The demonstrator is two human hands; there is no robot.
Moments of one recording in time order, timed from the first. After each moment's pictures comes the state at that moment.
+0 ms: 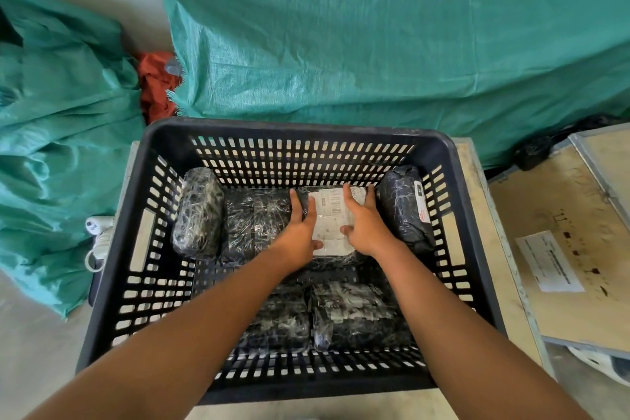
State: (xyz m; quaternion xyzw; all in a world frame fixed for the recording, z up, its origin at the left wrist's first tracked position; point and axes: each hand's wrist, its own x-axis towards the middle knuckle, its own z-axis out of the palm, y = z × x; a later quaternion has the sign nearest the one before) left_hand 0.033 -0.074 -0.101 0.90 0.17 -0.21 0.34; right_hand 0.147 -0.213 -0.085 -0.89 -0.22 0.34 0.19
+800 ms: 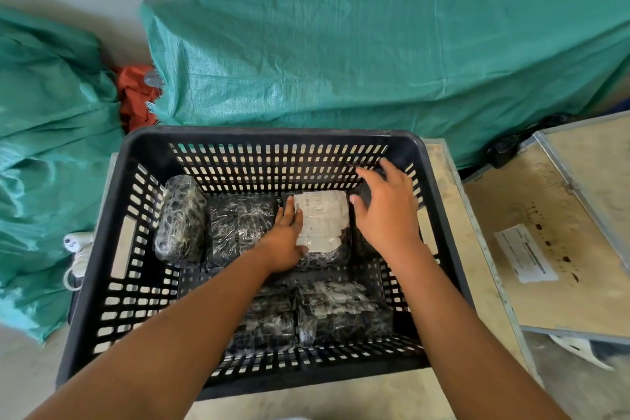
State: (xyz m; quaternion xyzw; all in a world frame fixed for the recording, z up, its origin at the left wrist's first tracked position) left_hand 0.034 -0.069 -0.113 0.91 0.12 -0.24 0.30; right_hand 0.130 -0.241 0.037 -0.96 -0.23 0.04 0.14
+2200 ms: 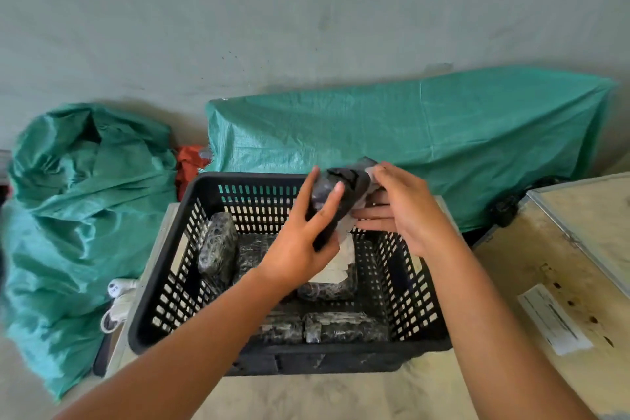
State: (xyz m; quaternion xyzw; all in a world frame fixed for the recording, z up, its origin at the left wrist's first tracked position) left_hand -0.024 -0.121 0.084 0.88 -0.07 0.33 0.34; right_hand 0.100 -0.272 0.163 -0.68 -0.11 0.28 0.67
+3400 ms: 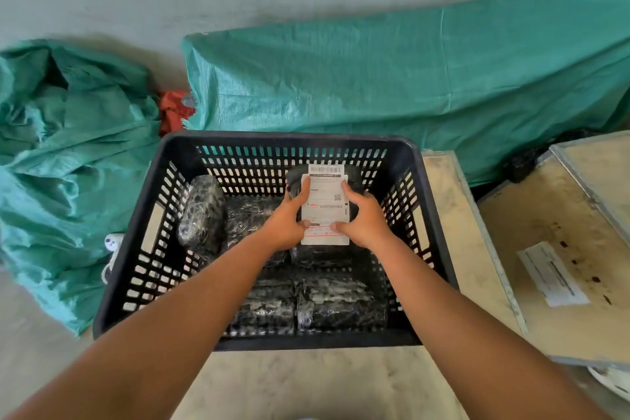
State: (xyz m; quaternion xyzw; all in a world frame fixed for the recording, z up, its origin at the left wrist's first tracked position) left_hand 0.035 -0.075 -0.039 0.86 0.20 -0.11 0.45; right_hand 0.137 -0.243 -0.027 -0.88 -0.19 0.28 0.34
